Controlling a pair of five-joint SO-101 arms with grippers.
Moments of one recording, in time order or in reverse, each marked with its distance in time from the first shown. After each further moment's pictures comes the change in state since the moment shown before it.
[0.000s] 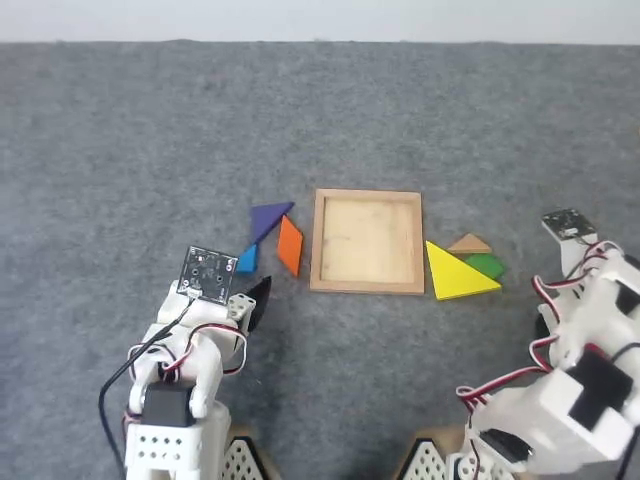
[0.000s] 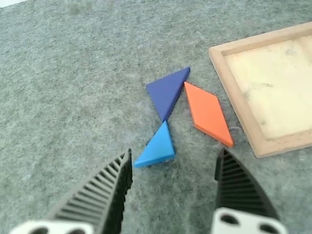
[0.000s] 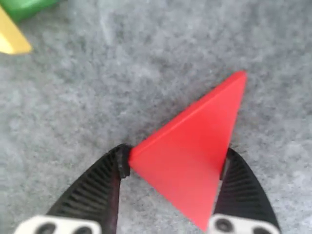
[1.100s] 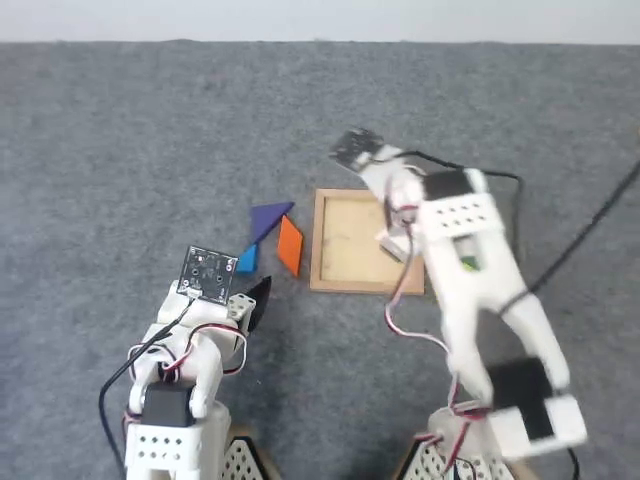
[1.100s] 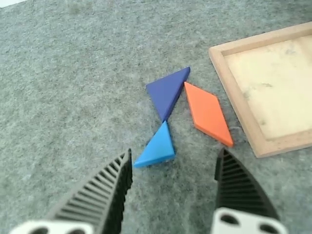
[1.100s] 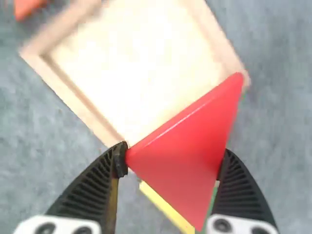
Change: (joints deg) left arm 0.0 0.0 0.0 0.0 0.0; right arm -54.0 -6.6 -20.0 12.0 -17.1
